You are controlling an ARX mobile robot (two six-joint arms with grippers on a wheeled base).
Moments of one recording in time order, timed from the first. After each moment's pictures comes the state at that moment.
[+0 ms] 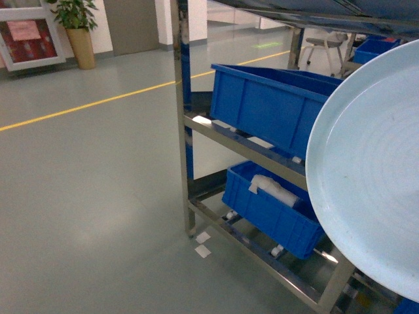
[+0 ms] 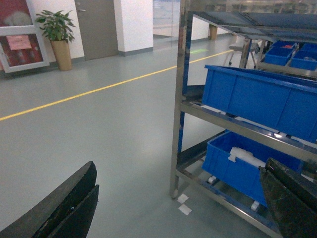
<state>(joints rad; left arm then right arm) 0.00 0.01 0.01 0.00 0.00 0.00 0.09 0.82 0.24 0.43 -0.03 -0.09</state>
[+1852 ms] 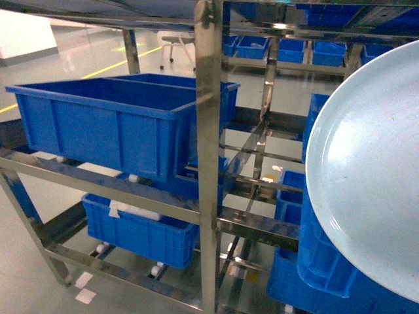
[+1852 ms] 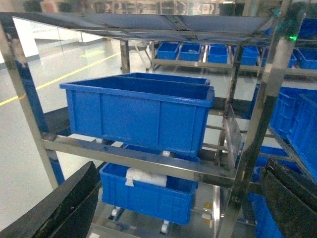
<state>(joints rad) 0.00 0.01 0.01 0.00 0.00 0.00 0.09 0.82 0.24 0.43 -0.03 -0.09</state>
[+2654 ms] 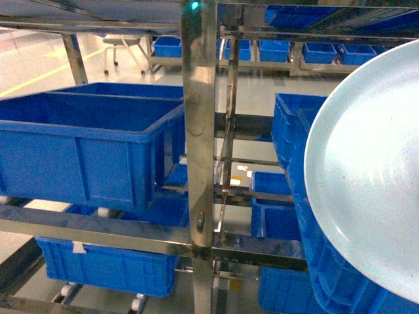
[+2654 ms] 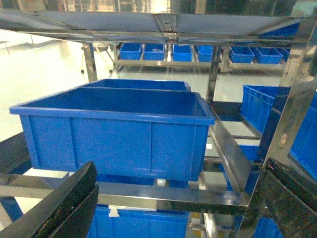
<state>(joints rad) 0.00 0.01 0.01 -0.01 0.00 0.00 0.09 0.82 0.24 0.43 -0.03 -0.09</state>
